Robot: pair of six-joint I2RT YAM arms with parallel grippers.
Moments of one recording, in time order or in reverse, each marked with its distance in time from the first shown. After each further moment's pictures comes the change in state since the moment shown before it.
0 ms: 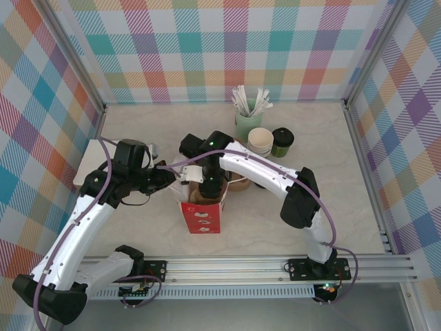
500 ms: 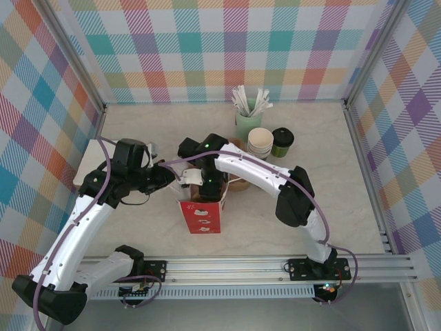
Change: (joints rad) left arm 0.000 -0.001 0.010 0.000 -0.008 0.000; right arm 0.000 0.051 0.000 -0.011 0.017 -0.008
